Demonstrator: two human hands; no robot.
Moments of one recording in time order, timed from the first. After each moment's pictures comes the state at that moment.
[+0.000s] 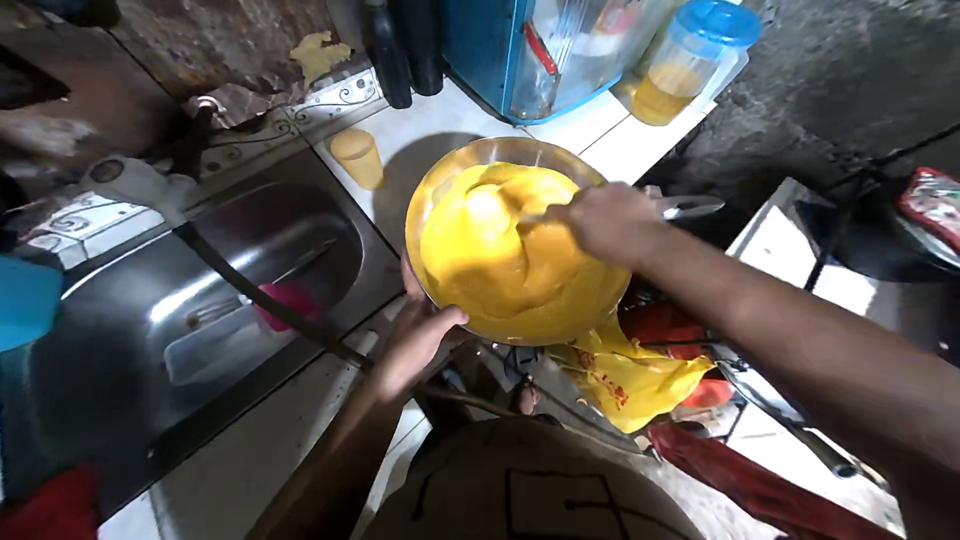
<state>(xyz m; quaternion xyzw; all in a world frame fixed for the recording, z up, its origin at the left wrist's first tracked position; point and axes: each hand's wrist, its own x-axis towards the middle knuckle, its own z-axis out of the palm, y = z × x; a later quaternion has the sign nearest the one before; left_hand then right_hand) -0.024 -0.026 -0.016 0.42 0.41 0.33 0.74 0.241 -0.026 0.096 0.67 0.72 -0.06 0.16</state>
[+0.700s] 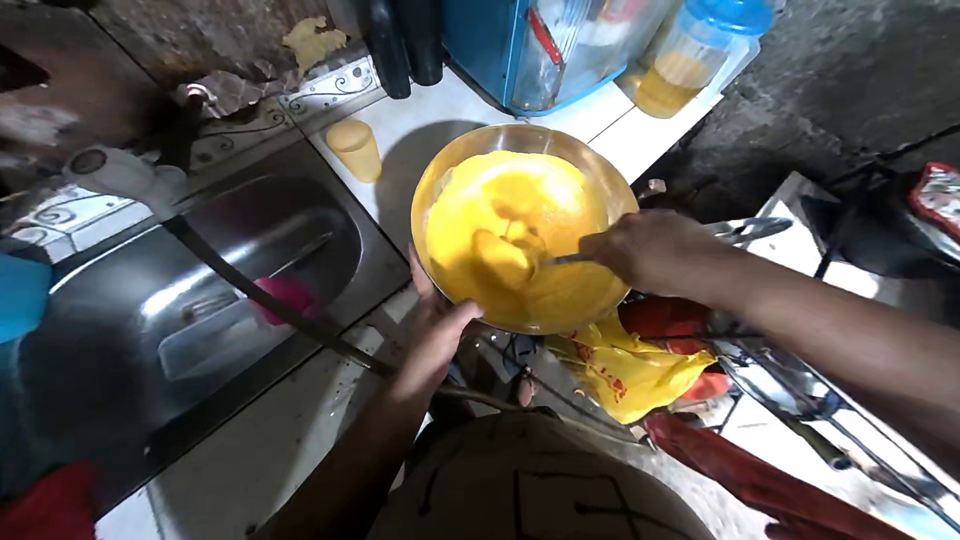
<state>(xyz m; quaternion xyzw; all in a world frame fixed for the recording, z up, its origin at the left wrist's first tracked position) -0.001 -0.036 -0.011 0.36 0.44 0.37 0.73 0.250 -0.061 0.101 0.65 0.72 -0.10 0.20</state>
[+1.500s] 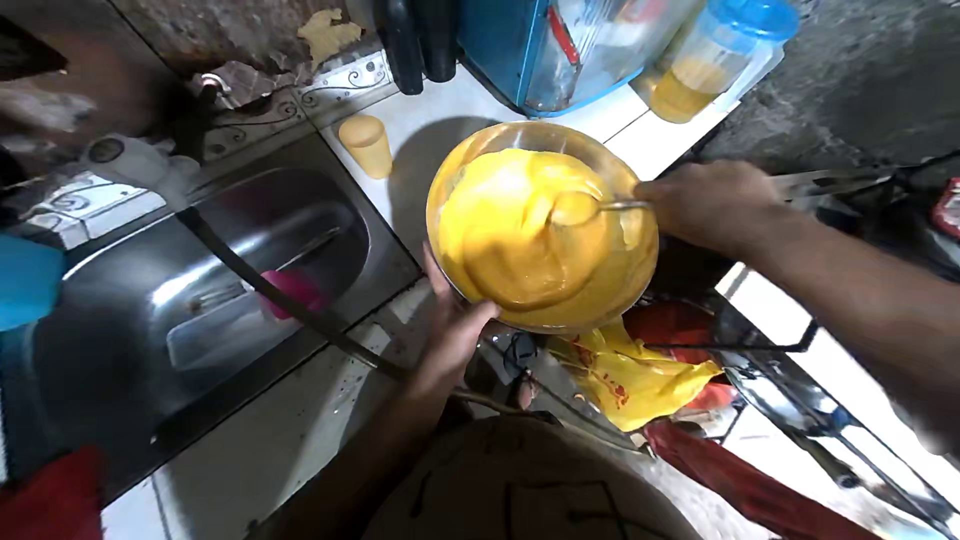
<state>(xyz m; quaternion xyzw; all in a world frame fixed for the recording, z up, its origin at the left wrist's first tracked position) 0.008 -0.037 -0.015 0.34 0.43 0.38 0.74 0.277 -0.032 0.117 0.74 0.61 -0.04 0.27</state>
